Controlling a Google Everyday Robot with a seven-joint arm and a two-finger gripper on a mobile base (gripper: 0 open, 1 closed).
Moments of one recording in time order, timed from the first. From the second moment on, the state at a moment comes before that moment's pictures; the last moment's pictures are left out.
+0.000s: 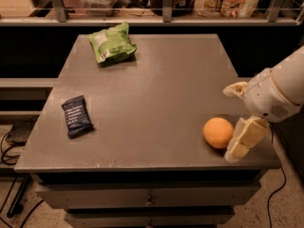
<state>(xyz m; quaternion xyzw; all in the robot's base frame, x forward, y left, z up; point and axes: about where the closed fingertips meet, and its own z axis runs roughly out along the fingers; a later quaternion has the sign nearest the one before) 0.447 -0.169 0.863 -0.63 0.74 0.12 0.22</state>
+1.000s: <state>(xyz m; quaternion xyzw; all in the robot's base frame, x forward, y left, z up) 0.443 -0.141 0.849 -0.64 0.72 0.15 0.22</state>
